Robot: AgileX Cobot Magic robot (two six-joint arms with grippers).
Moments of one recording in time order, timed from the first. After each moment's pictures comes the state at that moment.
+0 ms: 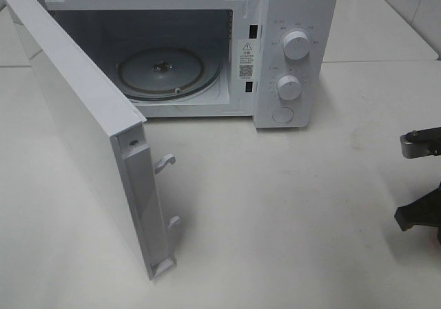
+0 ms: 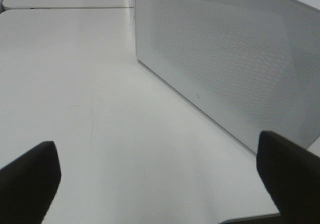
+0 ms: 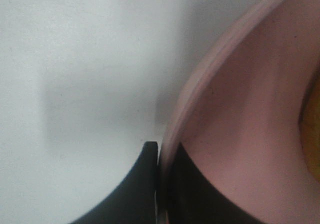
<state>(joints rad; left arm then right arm) 0.05 0.00 -0.50 -0.24 1.05 0.13 0.08 1.57 -0.58 -0.25 0.56 0.29</state>
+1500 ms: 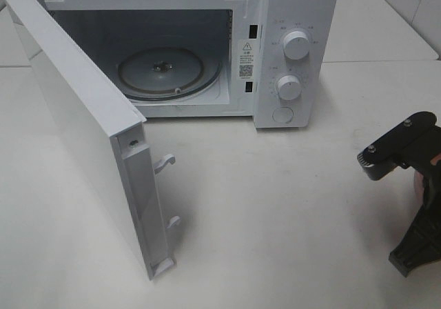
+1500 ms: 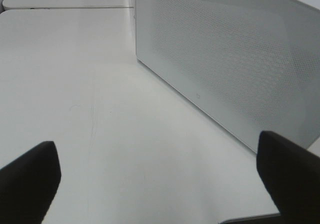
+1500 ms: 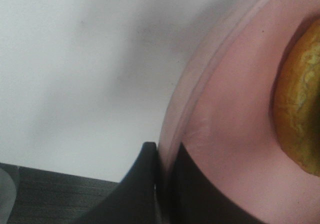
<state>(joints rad) 0.05 0.00 -0.50 -0.24 1.05 0.13 0.64 1.34 -0.58 -0.48 0.92 0.54</state>
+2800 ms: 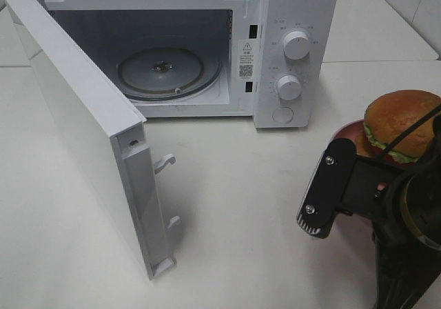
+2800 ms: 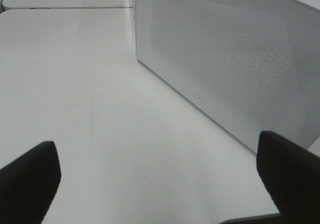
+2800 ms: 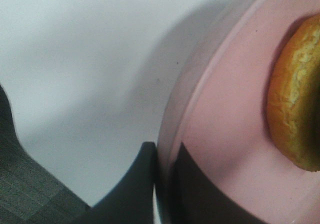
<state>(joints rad) 0.05 0.00 -0.50 -0.24 1.05 0.13 1.00 1.34 -0.58 -0.61 0.88 0.43</state>
